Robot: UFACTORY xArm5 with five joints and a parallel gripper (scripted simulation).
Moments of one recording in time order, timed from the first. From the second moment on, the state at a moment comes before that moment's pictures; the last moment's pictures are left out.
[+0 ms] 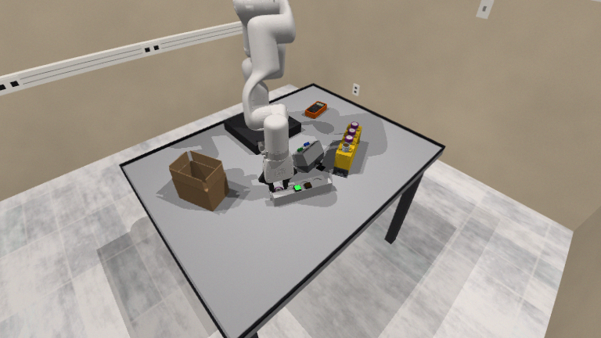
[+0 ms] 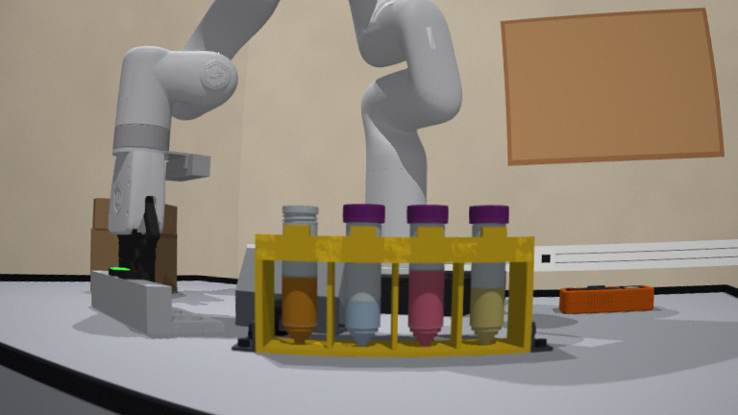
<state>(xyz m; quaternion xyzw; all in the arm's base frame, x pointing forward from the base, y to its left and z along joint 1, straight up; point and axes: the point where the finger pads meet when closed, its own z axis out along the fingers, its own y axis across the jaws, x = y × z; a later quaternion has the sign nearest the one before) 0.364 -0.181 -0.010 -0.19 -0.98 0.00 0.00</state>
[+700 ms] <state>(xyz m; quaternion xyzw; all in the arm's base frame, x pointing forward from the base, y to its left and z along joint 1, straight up) 0.364 -0.181 -0.017 -0.19 -0.98 0.00 0.00</state>
